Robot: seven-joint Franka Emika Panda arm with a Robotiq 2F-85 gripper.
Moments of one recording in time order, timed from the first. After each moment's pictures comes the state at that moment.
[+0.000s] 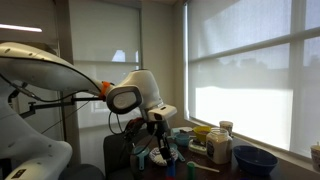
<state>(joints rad) -0.24 -0.62 -0.09 -2.60 -0.13 2.29 0.24</state>
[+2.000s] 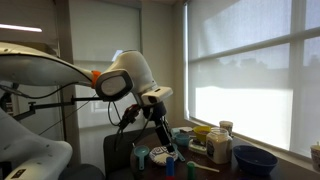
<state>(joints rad) -0.25 -0.73 -0.14 -2.54 -0.10 2.24 0.17</state>
